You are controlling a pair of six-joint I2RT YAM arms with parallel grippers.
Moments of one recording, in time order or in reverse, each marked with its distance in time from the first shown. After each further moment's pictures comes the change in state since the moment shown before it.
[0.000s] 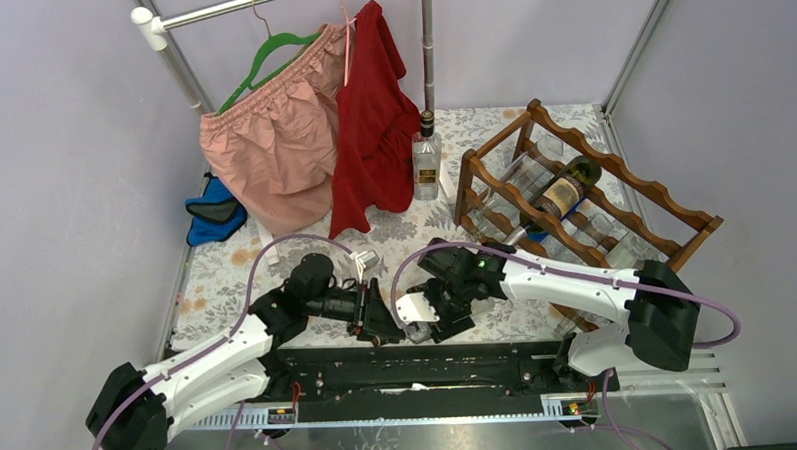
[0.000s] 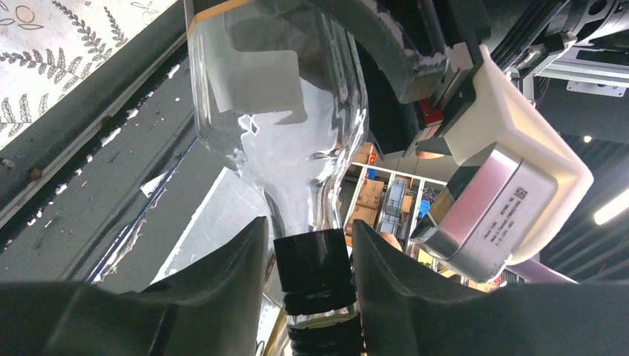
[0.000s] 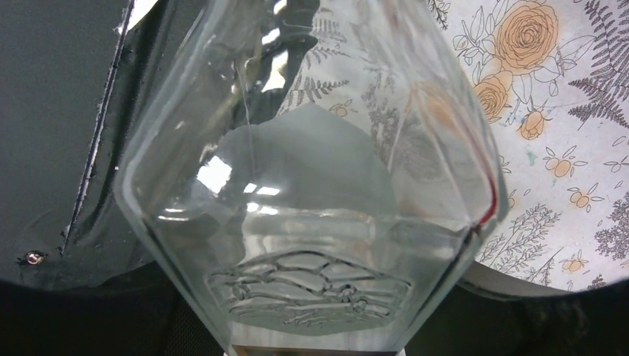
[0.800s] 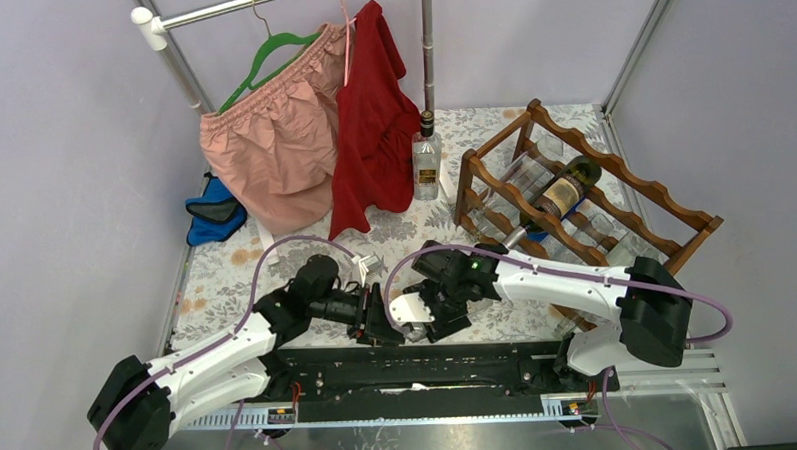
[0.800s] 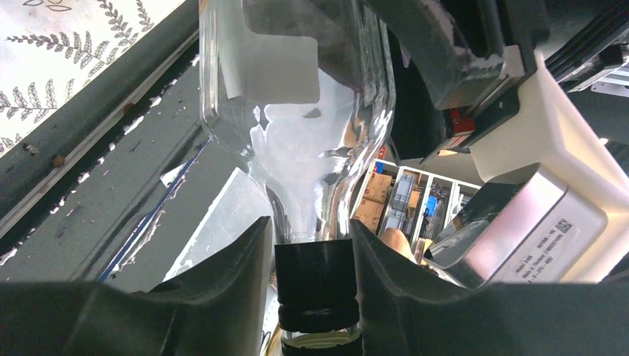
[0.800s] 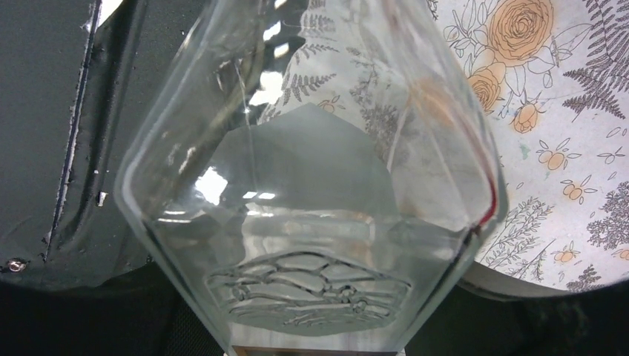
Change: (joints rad) left arm -0.019 0.047 -0.009 -0.008 -0.002 0.029; right arm 0.027 0.035 0.016 0.013 0.066 0.027
